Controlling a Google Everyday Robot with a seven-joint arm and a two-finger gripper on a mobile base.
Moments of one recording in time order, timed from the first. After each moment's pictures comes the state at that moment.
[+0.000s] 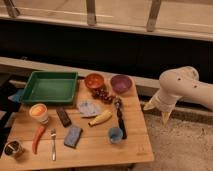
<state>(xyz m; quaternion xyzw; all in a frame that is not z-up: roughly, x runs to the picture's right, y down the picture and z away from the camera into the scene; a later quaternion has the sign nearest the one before) 0.263 0.124 0.702 -0.15 0.27 0.86 0.40</state>
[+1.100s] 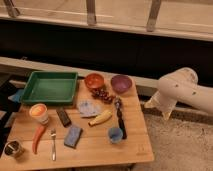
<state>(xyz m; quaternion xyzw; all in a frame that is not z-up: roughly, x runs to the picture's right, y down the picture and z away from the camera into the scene) 0.270 0.111 0.693 -0.06 0.22 0.88 0.42</state>
